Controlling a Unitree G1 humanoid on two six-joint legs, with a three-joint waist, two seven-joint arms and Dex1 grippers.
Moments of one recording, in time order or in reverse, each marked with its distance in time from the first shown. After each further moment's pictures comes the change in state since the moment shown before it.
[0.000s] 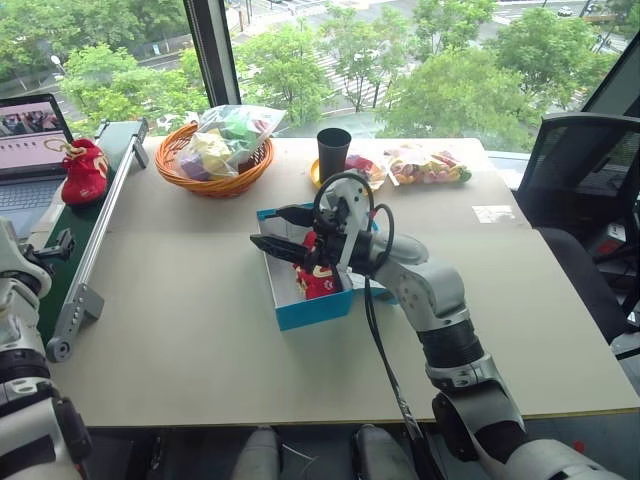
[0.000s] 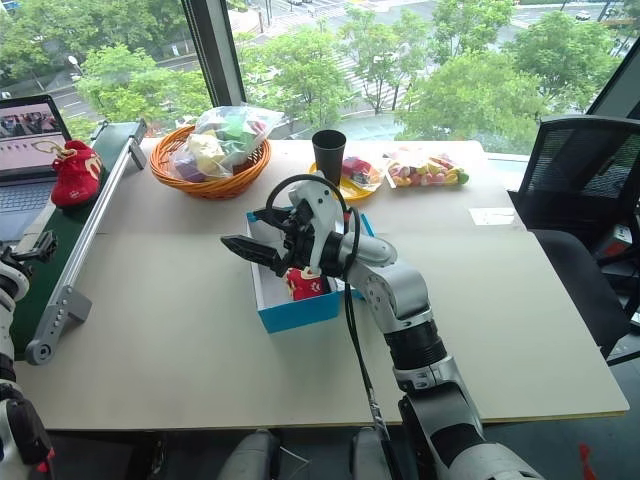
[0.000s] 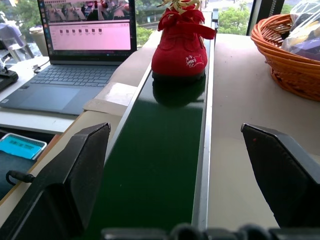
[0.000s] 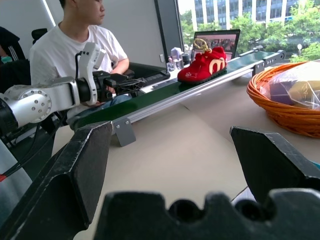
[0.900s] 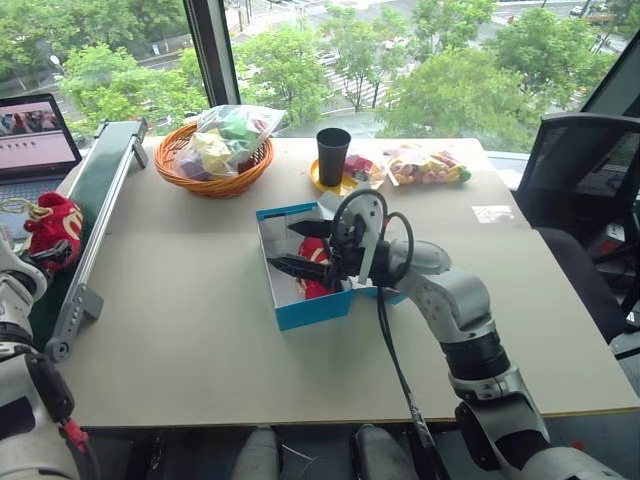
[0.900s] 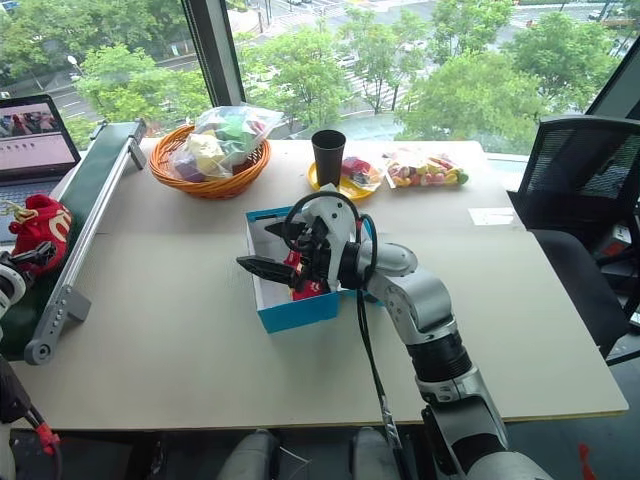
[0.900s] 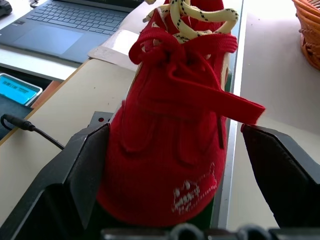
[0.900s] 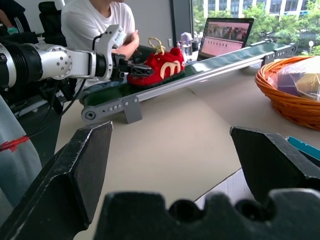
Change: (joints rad) left arm -0.150 0.083 -0.057 0.346 0.038 0.036 -0.019; right arm 0.069 -0.122 0.033 -0.143 0.020 0.040 0.063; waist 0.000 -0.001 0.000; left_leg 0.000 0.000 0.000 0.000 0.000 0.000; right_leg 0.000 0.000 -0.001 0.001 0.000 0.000
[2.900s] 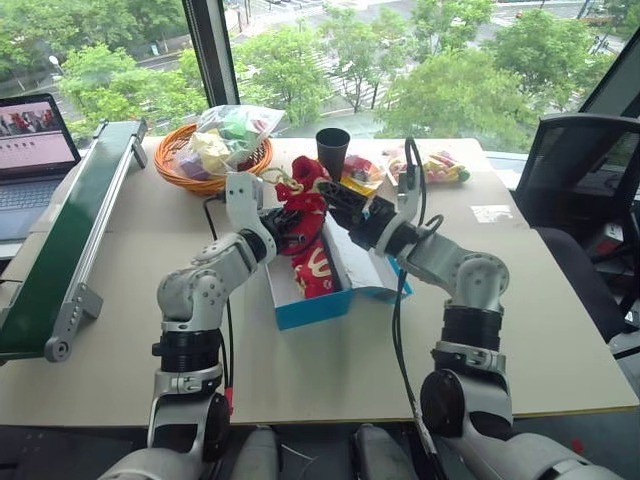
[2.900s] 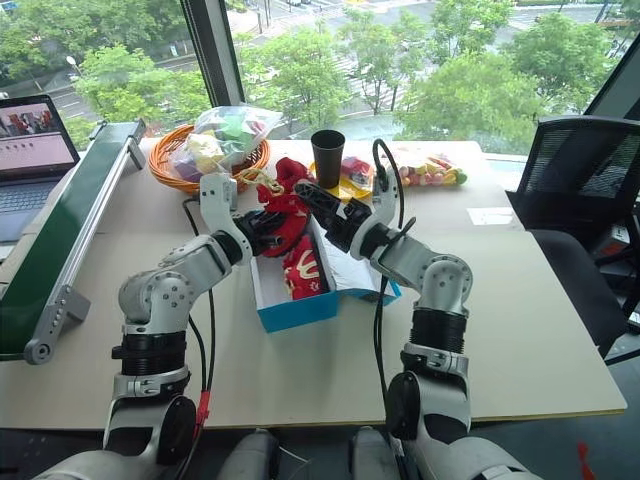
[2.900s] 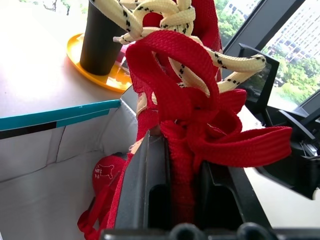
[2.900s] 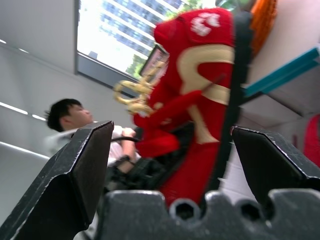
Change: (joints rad) left arm 0.097 -0.767 -0.274 -1.383 -0.351 0.796 0.224; right arm -0.102 0.151 -0.596 0.299 0.551 0.502 -0.694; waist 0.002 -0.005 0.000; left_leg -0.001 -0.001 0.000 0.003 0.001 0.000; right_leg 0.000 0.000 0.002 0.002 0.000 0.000
